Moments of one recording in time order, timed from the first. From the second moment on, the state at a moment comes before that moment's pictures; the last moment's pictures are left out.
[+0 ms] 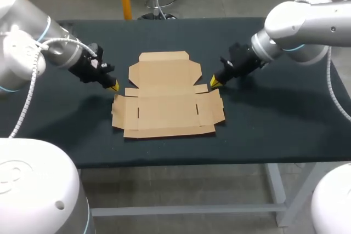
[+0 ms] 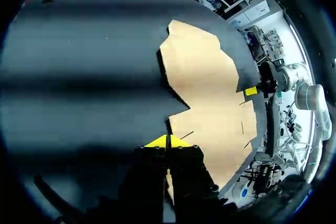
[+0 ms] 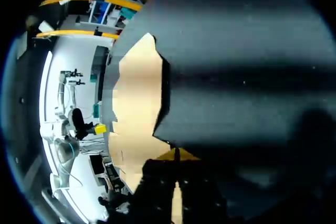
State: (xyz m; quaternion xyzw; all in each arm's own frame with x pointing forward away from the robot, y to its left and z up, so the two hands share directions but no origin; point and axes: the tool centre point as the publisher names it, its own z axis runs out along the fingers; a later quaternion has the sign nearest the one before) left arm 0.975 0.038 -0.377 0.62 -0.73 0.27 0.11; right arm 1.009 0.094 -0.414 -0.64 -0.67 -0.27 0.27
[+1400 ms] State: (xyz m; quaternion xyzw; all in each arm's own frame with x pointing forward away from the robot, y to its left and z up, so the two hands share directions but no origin) left arm 0.996 0.022 -0.410 0.59 -0.73 0.31 0.17; right arm 1.018 0.100 -0.429 -0.65 -0.65 -0.28 0.29
